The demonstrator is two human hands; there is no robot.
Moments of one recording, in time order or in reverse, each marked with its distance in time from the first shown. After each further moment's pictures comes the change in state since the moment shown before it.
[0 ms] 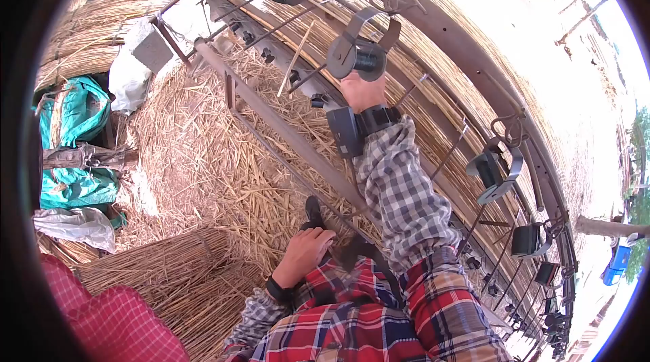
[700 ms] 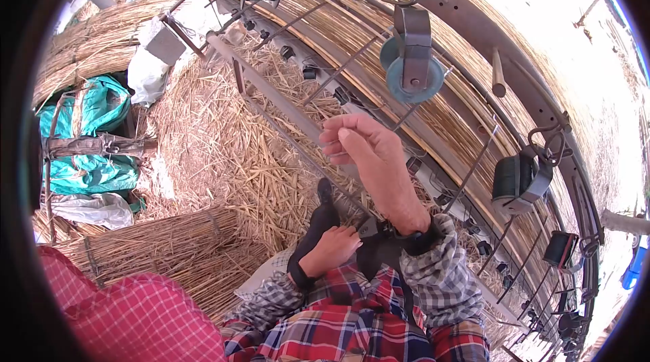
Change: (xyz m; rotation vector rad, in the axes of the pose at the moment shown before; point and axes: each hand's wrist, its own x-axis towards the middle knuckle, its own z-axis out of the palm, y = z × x) left_hand -0.017 0.072 0.135 0.111 -0.175 0.141; right_hand -0.243 -0.108 -0.010 -1.091 -0.177 0.233
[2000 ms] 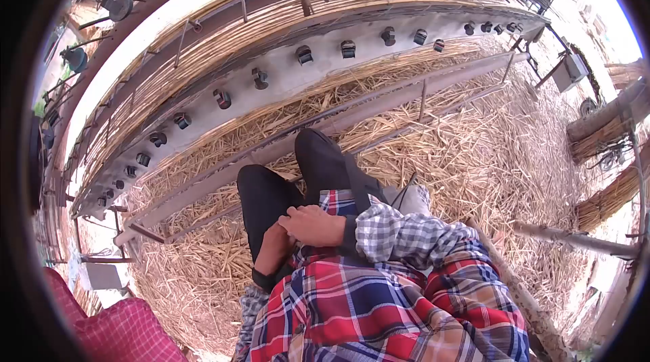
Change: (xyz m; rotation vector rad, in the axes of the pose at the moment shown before) left_hand -0.157 -0.051 0.142 0.077 -0.461 0.397; right_hand -0.327 0.369 0.072 -1.223 0.386 -0.099
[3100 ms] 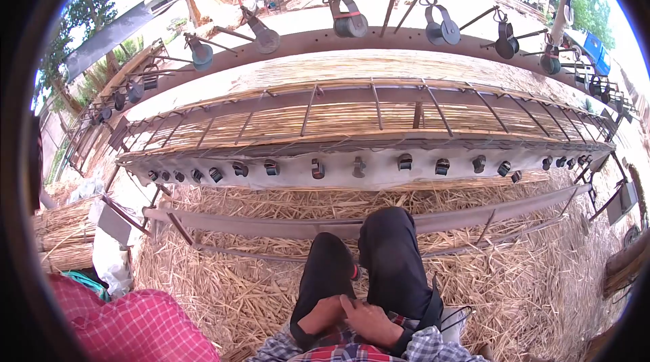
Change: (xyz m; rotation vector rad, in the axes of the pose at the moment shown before) left_hand 0.020 -0.004 0.019 -0.046 0.042 0.068; right_hand -0.012 -0.006 -0.012 0.067 -0.174 0.162
